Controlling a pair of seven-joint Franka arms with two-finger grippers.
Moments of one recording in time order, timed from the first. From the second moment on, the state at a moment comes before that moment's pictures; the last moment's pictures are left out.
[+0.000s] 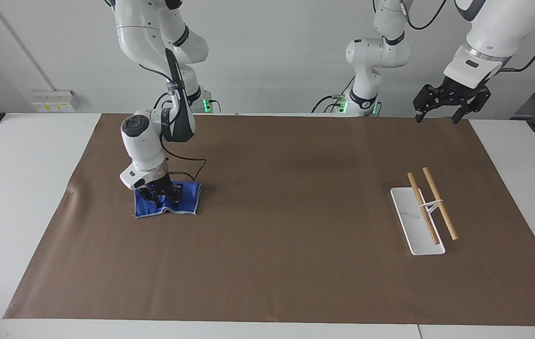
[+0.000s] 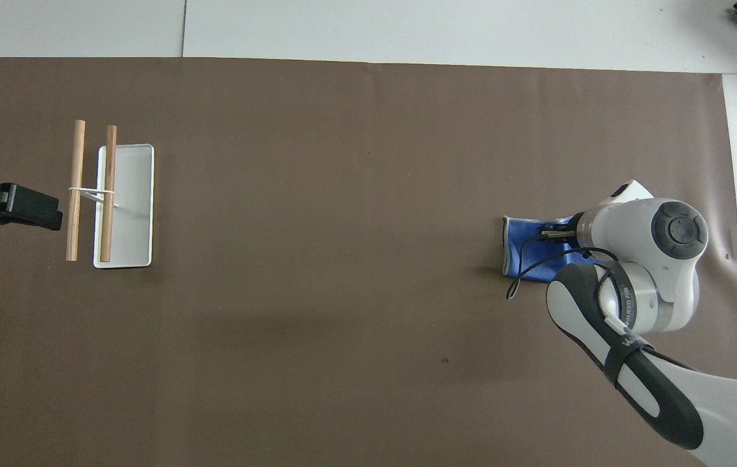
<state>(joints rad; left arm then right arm) -0.12 -0.01 0.00 -1.50 0.00 1.46 -0.02 0.03 0.22 0.00 -2.23 -0.03 2.59 0.05</state>
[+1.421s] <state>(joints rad) -0.12 -0.01 0.00 -1.50 0.00 1.45 -0.02 0.05 0.12 0.18 -1.92 0.64 2.26 0.05</state>
